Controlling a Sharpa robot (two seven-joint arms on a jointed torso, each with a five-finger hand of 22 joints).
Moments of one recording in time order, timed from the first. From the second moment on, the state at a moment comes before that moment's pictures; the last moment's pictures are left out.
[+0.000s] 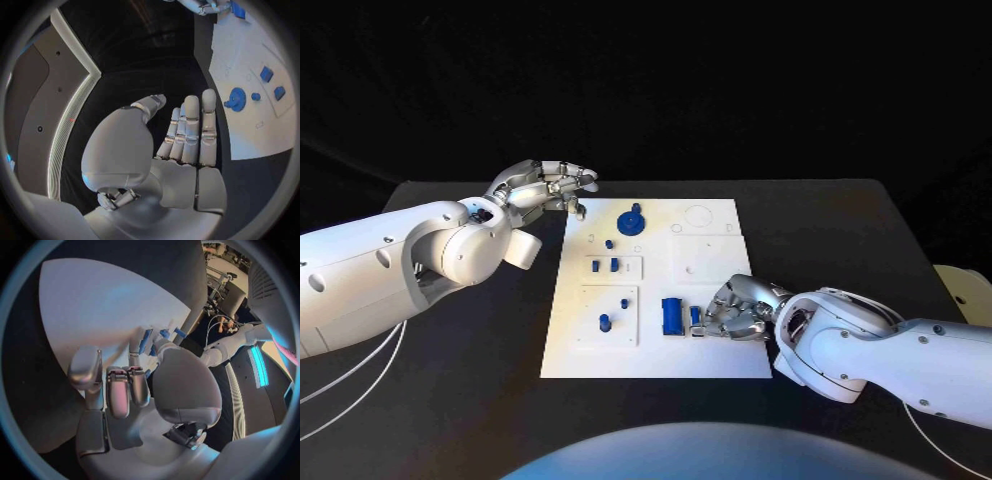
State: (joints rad) left arm 1.22 -0.86 -0.05 1.46 -0.16 -0.14 0.24; left_hand 1.29 -0.18 0.44 0.08 0.35 0.69 0.19 0.47 0.33 0.87 0.14 0.49 0.17 1.06 0.06 1.07 0.52 0.17 1.08 0.16 0.51 1.10; right arm 1.03 -1.01 -0.17 1.89 -1.23 -0.41 -0.46; right_hand 1.13 -0.18 0.22 0.29 0.05 1.12 0.04 0.27 0.64 1.46 -0.03 1.50 1.31 1.46 -0.09 1.57 1.31 0.12 1.46 0.02 0.97 1.31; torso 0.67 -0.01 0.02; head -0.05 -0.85
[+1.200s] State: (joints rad) left arm 1.18 -0.72 -0.05 1.27 0.01 -0.27 0.38; left_hand 1.20 -0.11 0.23 0.12 0.21 0.49 0.16 0.34 0.19 0.61 0.14 0.29 0.05 0.51 0.11 0.49 0.20 0.13 0.56 0.18 0.10 0.59; right arm 1.19 -0.80 -0.15 1.35 -0.26 -0.57 0.25; right_hand 1.17 -0.15 0.45 0.03 0.09 0.63 0.16 0.14 0.38 0.73 0.12 0.13 0.18 0.85 0.08 0.24 0.32 0.13 0.68 0.16 0.05 0.52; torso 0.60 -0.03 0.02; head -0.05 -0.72
